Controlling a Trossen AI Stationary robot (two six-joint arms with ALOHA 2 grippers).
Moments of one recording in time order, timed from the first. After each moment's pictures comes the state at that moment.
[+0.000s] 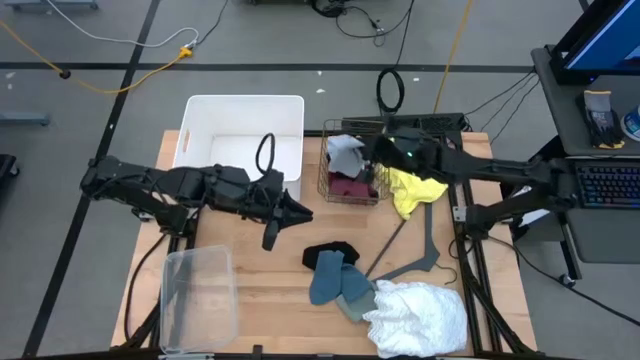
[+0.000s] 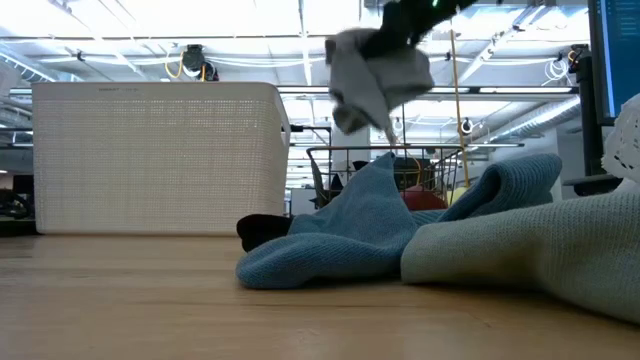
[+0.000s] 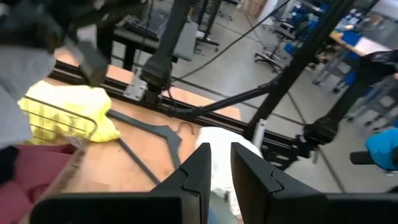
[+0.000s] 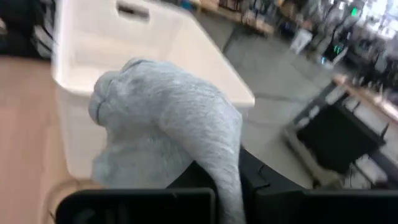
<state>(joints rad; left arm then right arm) -0.19 1.29 1.30 -0.26 -0.07 -0.41 -0.25 1.27 1.08 -0.09 0.30 -0.34</state>
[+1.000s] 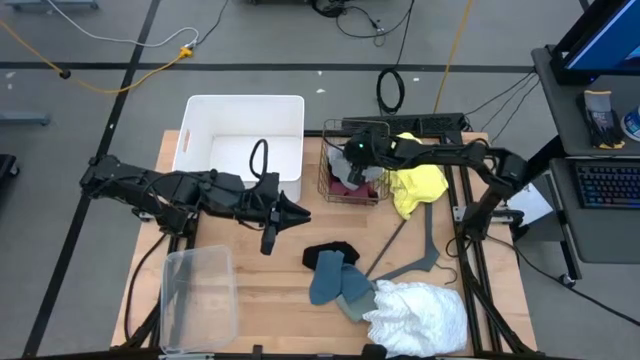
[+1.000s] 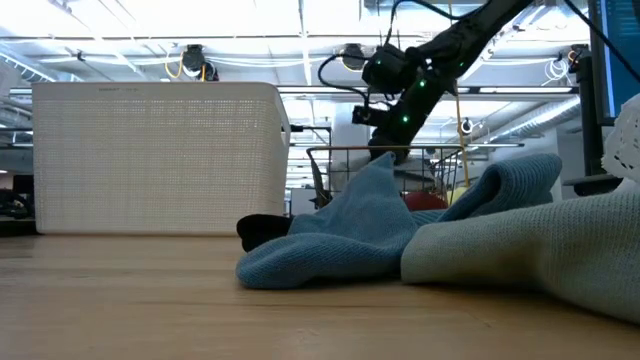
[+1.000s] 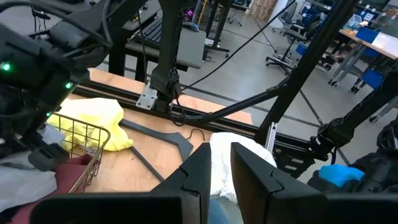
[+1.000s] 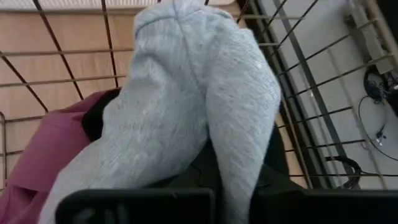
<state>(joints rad) -0.24 1.28 1.30 -0.26 -0.17 -0.36 -0.47 1.70 1.08 -0.21 0.15 -0.30</state>
